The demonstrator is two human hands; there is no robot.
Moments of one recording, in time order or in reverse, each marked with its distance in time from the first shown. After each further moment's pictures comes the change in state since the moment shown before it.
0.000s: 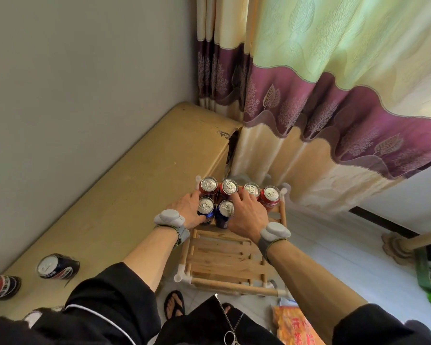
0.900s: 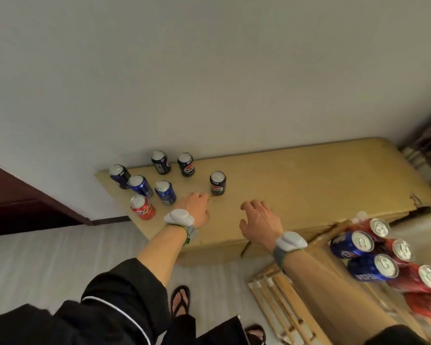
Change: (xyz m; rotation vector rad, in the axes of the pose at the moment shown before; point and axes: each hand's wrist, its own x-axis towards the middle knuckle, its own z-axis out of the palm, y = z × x) left_hand -0.296 -0.207 0.053 -0.159 0.185 -0.771; right_hand -0.064 -0.271 0.090 -0.182 -0.209 -0.860
